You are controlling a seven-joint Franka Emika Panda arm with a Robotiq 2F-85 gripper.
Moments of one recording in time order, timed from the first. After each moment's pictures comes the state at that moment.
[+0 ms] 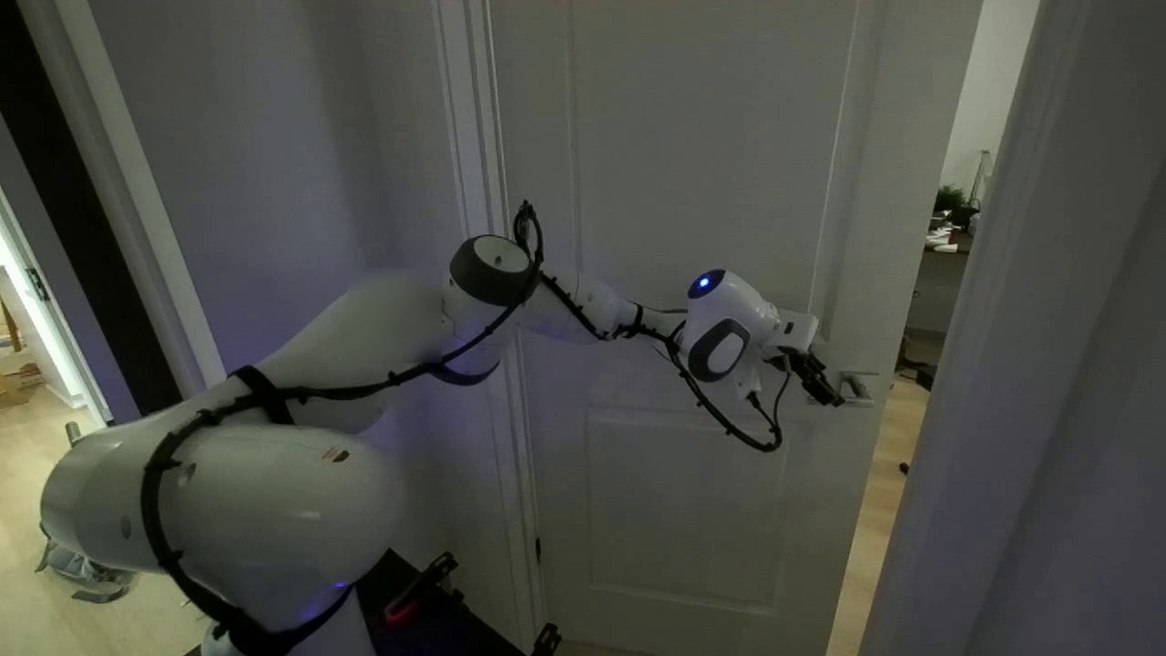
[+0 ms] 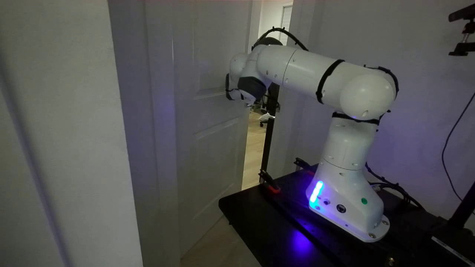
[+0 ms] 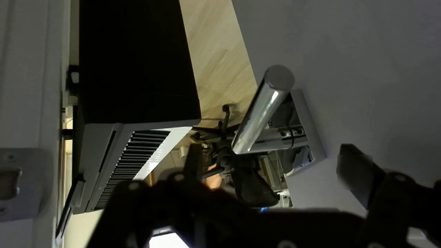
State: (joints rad) arm 0.44 1.37 -1.07 -1.34 1.06 2.88 0.45
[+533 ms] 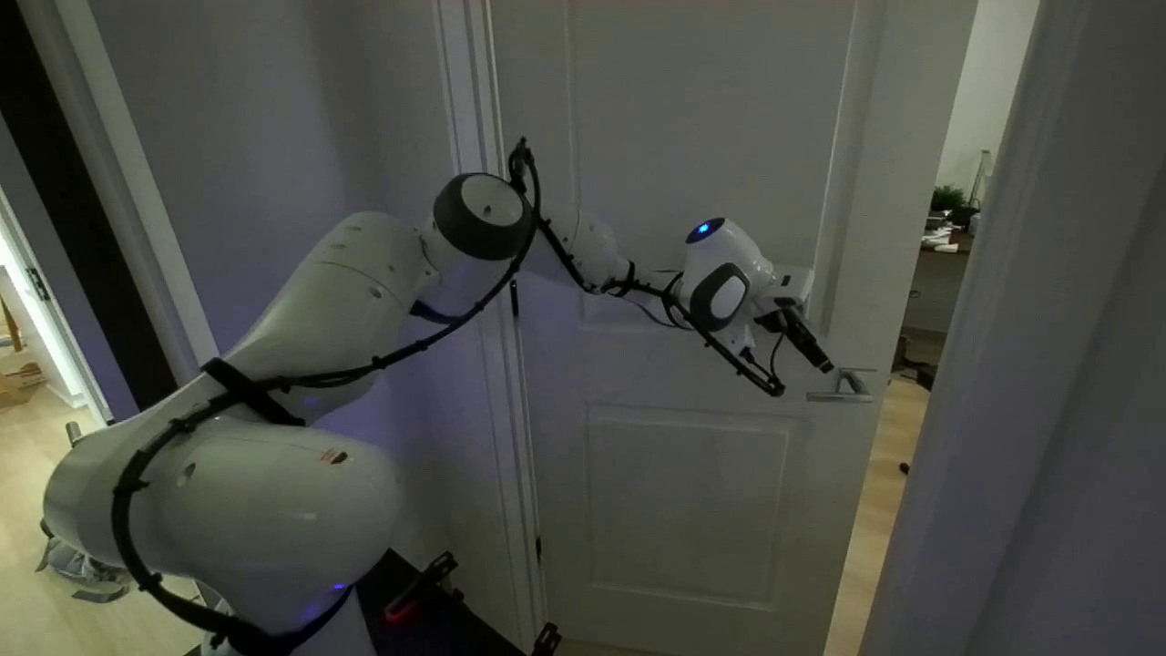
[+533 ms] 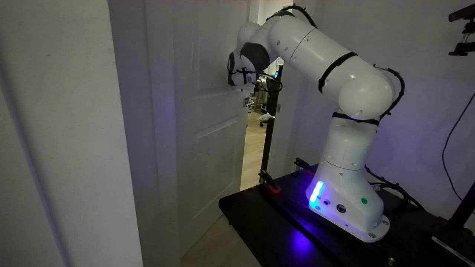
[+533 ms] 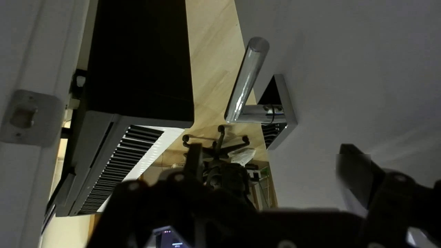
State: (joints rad) arm 0.42 1.07 -0.93 -1.45 0.62 2.80 0.53
